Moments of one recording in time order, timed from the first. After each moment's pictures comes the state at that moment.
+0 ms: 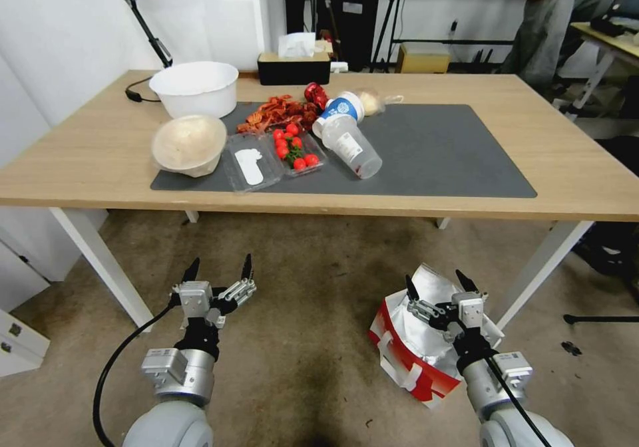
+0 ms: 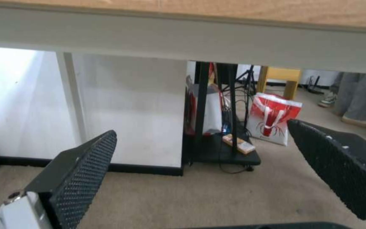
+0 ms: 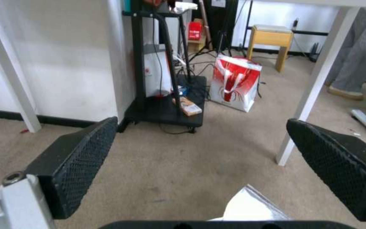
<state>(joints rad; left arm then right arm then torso) 1.70 -1.37 -0.43 -2.22 -0.24 -0.02 -0.17 -1.71 1.54 0.63 2.18 0.01 -0.07 -0.18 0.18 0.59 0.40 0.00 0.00</state>
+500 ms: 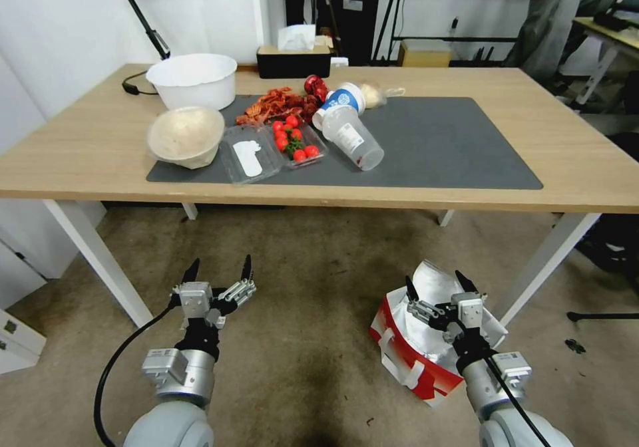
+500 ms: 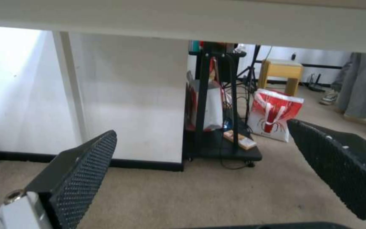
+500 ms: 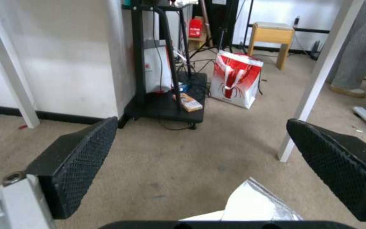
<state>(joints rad) 1.70 -1.37 -0.43 -2.21 -0.24 -0.02 -0.17 -1.71 1.54 0.63 2.17 0.01 -0.07 -0.18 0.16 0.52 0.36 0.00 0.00</state>
